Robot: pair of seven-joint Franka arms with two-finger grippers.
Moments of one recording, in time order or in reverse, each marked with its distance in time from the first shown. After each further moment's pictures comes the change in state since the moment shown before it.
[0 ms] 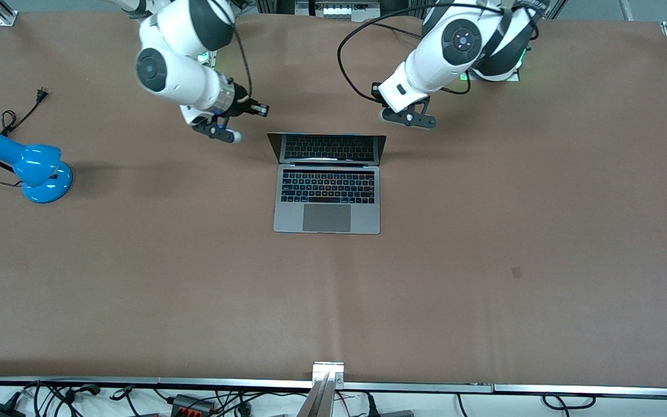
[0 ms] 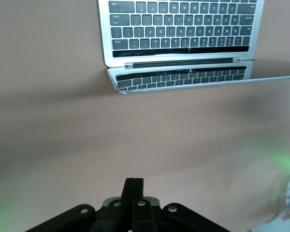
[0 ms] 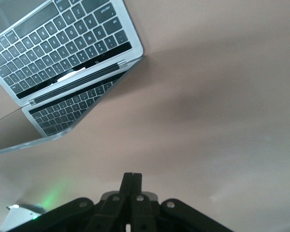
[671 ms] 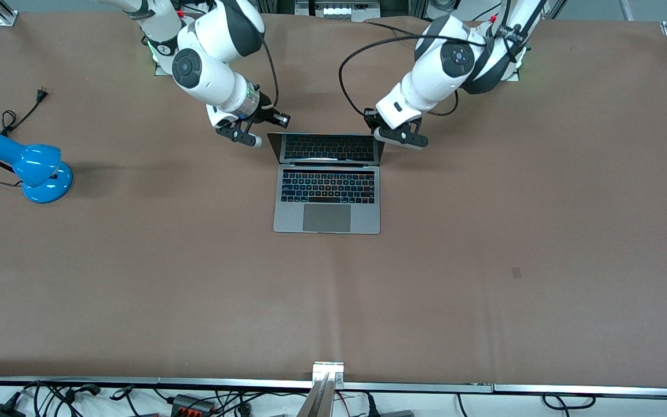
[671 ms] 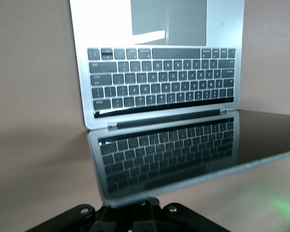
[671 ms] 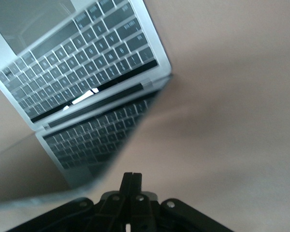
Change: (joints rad) left arm 0.014 0.148 -0.032 -0.065 -0.001 0.406 0.106; right arm 0.090 0.118 -0.019 0.030 0.022 0.219 0.028
